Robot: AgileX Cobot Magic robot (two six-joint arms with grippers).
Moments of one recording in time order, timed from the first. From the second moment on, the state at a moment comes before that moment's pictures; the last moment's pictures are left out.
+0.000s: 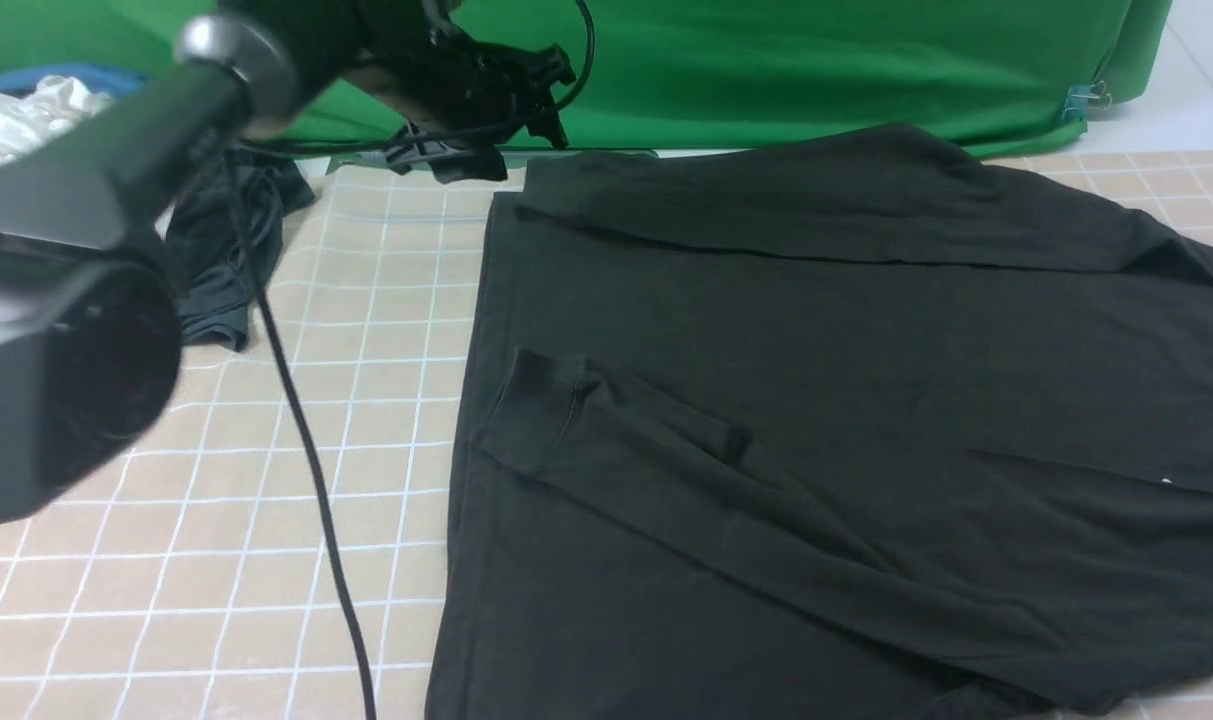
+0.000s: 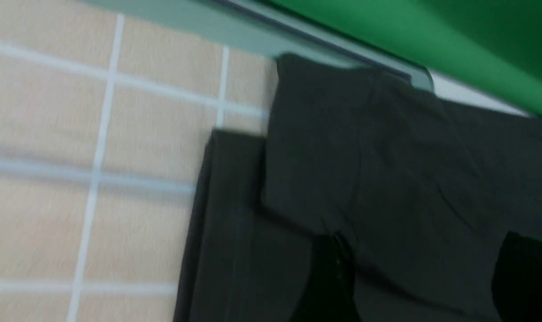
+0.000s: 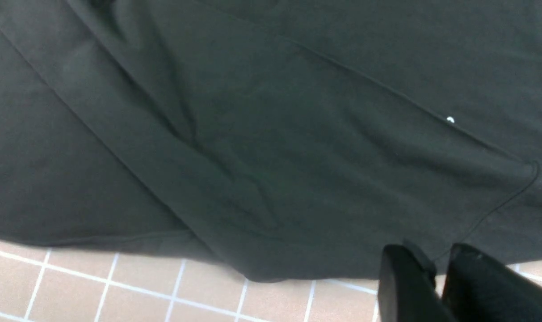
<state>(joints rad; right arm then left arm) 0.11 0.85 -0.78 0.05 0.98 -0.06 -0.22 2.39 -2.20 -0.32 0.72 -0.24</state>
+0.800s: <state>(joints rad) 0.11 0.85 -0.78 0.05 0.91 -0.04 -0.22 2.52 -2.21 -0.35 0.53 -0.17</state>
